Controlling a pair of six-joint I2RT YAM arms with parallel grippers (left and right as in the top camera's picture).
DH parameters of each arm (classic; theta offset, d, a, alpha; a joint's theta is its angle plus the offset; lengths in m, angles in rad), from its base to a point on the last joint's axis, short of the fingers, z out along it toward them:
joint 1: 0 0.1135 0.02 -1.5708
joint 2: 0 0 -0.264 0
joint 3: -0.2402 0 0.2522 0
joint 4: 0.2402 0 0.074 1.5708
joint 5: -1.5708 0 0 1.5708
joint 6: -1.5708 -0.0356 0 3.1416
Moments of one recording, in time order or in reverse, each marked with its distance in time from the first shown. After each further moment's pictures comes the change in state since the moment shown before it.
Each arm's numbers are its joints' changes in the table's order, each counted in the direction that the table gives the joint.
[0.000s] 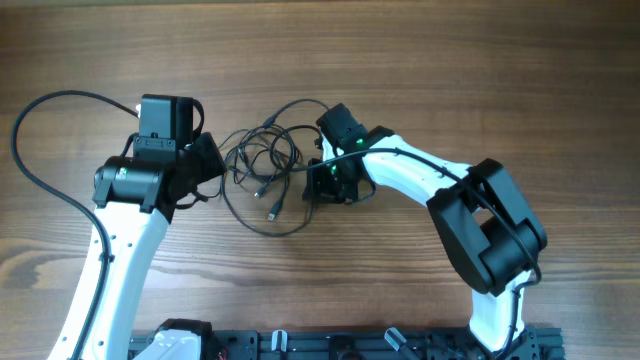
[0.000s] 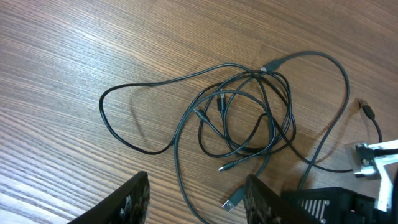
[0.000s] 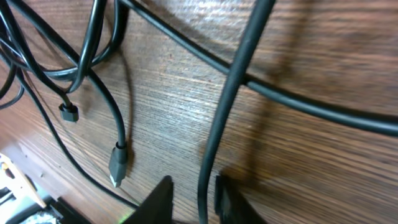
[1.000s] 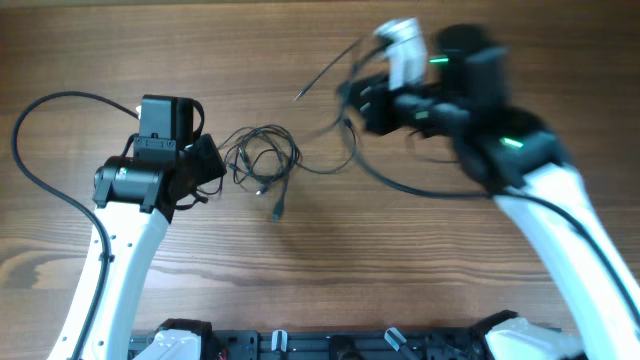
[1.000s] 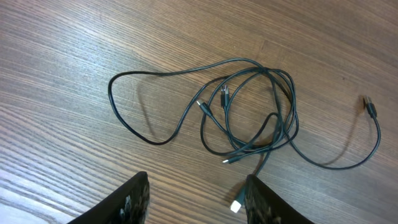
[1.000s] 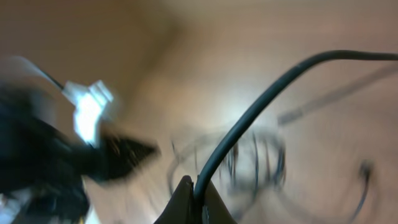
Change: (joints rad) left arm 0.000 0.000 0.000 0.014 0.000 0.000; right arm -0.219 -0.676 -0.178 -0.002 0.012 0.275
